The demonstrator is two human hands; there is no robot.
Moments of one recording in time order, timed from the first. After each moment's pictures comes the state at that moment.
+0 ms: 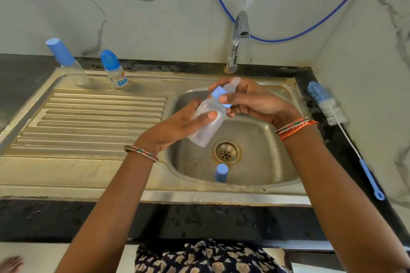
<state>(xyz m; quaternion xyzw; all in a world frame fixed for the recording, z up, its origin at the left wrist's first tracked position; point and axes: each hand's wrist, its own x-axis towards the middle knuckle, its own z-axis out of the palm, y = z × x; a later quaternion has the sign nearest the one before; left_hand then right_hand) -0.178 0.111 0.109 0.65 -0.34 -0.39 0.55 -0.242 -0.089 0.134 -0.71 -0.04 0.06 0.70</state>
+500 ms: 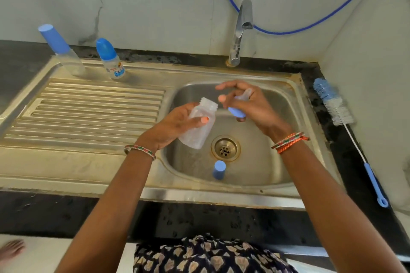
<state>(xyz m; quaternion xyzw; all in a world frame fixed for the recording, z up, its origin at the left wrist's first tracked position) -0.160 0.100 0.061 0.64 -0.27 -0.39 0.61 -0.248 -0.093 0.097 -0.77 0.05 -0.07 0.63</state>
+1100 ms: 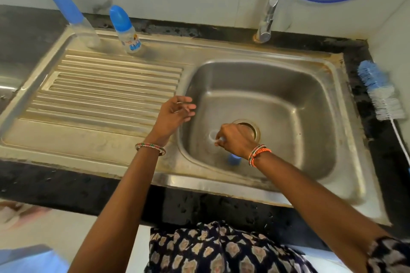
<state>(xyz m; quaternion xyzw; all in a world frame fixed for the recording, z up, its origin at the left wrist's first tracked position) -0.140 0.133 -0.001 0.73 -0.07 -0.23 0.64 -0.224 -0.048 -0.066 -0.99 0.00 0.10 0.12</state>
